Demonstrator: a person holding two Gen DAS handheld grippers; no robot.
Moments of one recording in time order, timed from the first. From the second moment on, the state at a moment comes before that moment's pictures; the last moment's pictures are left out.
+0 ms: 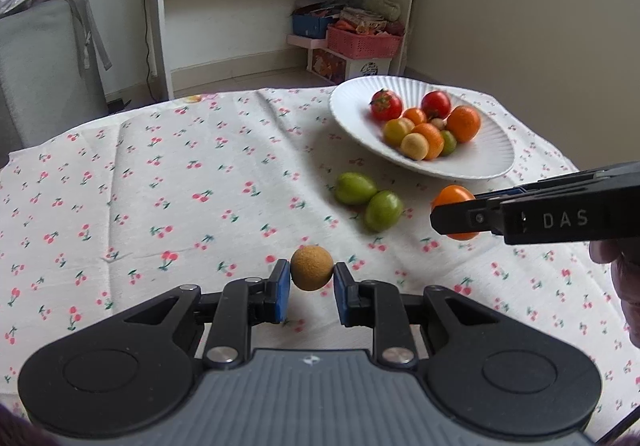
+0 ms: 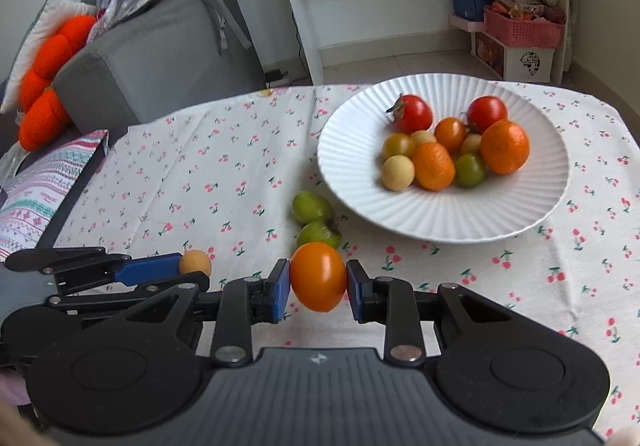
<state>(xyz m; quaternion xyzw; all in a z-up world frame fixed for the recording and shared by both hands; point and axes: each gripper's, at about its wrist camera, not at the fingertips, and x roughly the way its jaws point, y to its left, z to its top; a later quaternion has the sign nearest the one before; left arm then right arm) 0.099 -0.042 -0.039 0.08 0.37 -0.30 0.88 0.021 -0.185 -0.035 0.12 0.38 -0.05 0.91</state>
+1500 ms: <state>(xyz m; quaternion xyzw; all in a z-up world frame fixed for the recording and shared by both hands) 0.134 -0.171 -0.039 0.06 0.35 -0.39 0.85 0.024 -0.292 -0.041 0.26 0.32 -0.14 0.90</state>
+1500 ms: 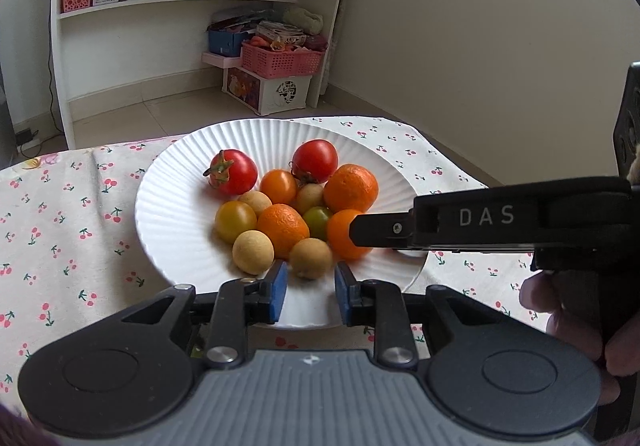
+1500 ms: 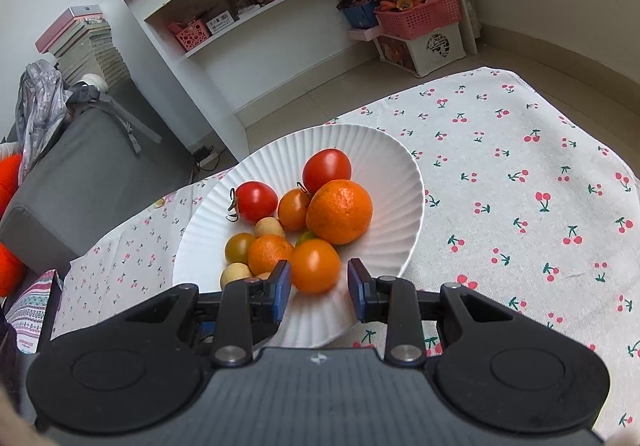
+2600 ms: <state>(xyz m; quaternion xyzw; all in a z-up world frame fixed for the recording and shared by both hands) 0.099 -0.078 -0.006 0.08 0.36 -0.34 0.86 -0.011 -0.251 -0.013 0.20 0.33 -0.16 0.91</state>
